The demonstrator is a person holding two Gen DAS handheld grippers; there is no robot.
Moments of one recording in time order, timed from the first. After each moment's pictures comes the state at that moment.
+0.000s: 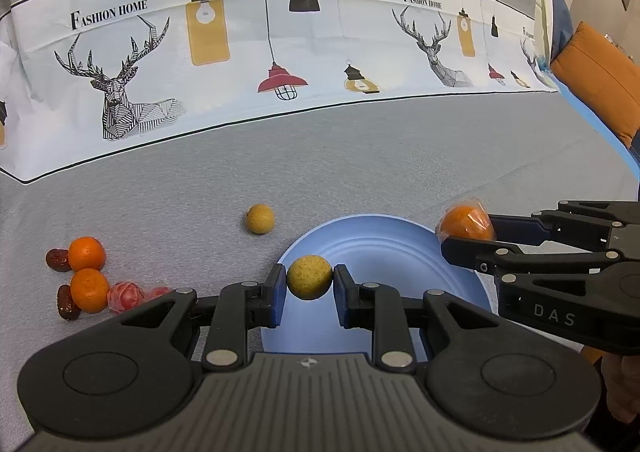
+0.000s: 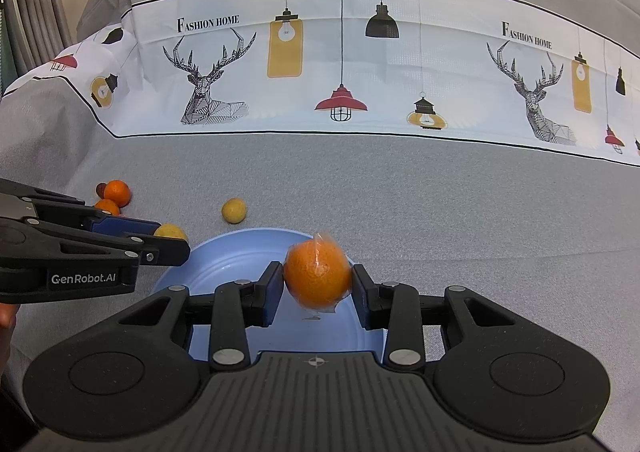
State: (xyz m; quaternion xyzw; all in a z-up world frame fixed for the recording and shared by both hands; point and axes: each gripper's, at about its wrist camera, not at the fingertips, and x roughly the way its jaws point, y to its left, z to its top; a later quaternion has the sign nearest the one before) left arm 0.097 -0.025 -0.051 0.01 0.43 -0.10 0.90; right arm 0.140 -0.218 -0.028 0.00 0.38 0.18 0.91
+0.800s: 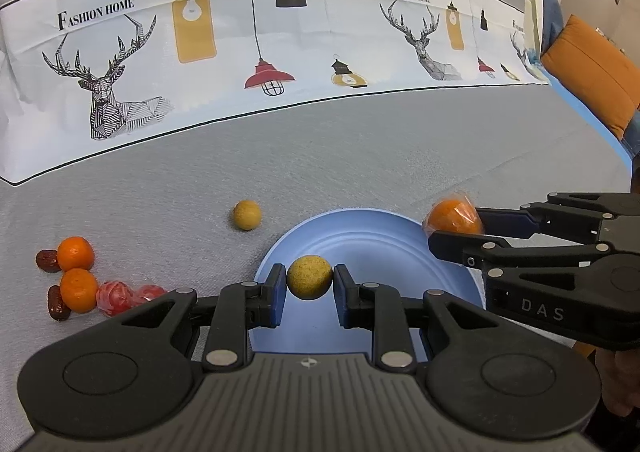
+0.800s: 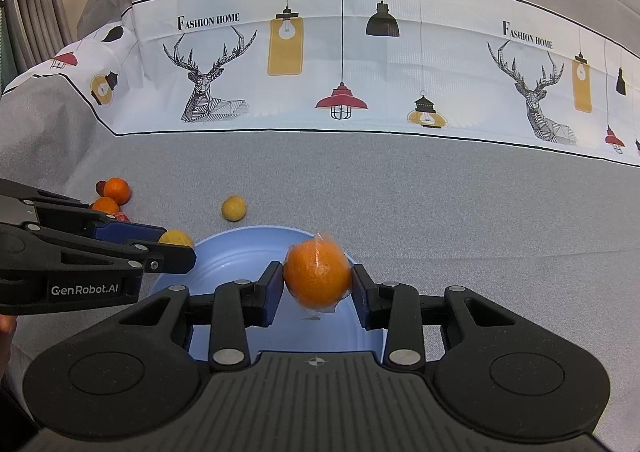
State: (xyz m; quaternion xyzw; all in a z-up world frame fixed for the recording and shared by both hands) left arm 0.097 -0.028 -0.054 0.01 0.43 -0.12 0.89; right arm 0.140 -0.217 -0.030 -0.01 0.38 0.19 0.91
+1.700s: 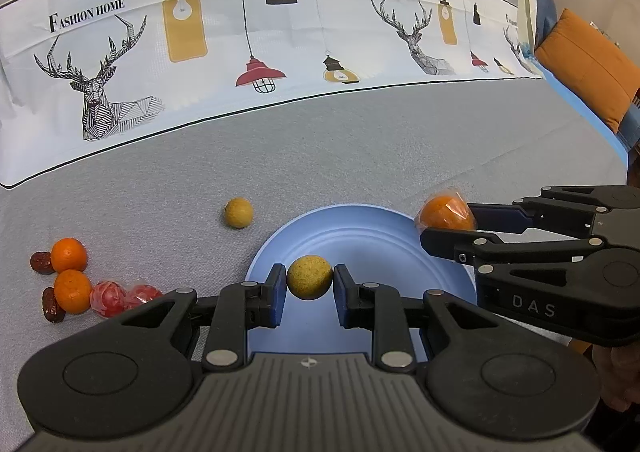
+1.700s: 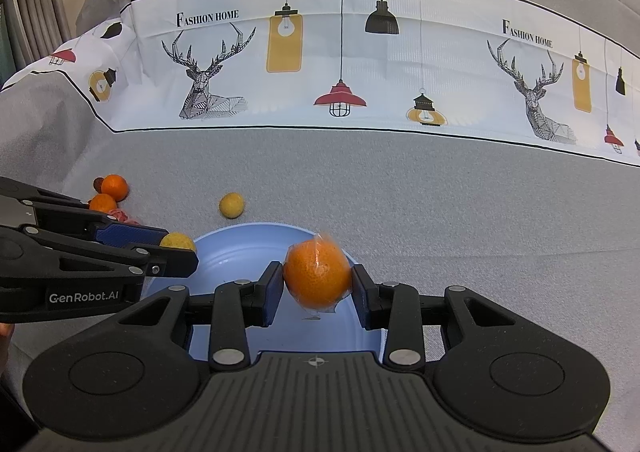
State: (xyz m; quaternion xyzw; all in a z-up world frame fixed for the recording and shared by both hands) left arm 0.096 -0.032 -0.056 0.02 0.43 -0.13 0.89; right arm 0.140 -0.216 -0.032 -0.01 0.38 0.19 0.90
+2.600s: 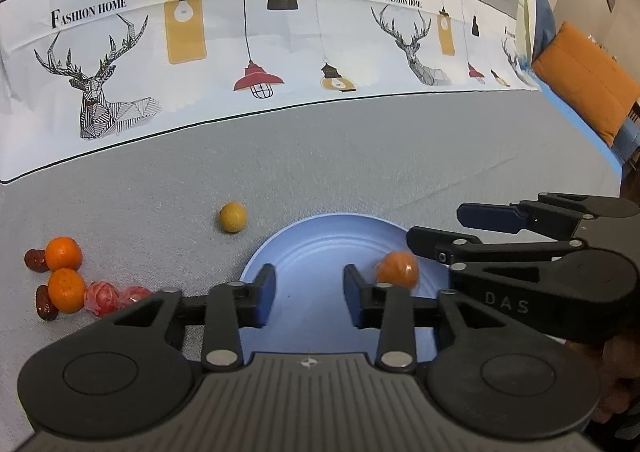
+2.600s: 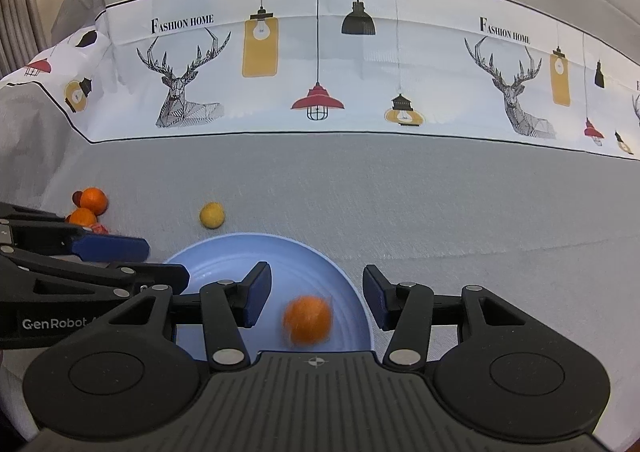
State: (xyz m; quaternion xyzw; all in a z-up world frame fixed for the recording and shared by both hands) left arm 0.096 -0.028 -0.051 -0.01 0.43 -0.13 0.89; right arm 0.145 -0.212 -0.029 -0.01 0.38 0.15 0.91
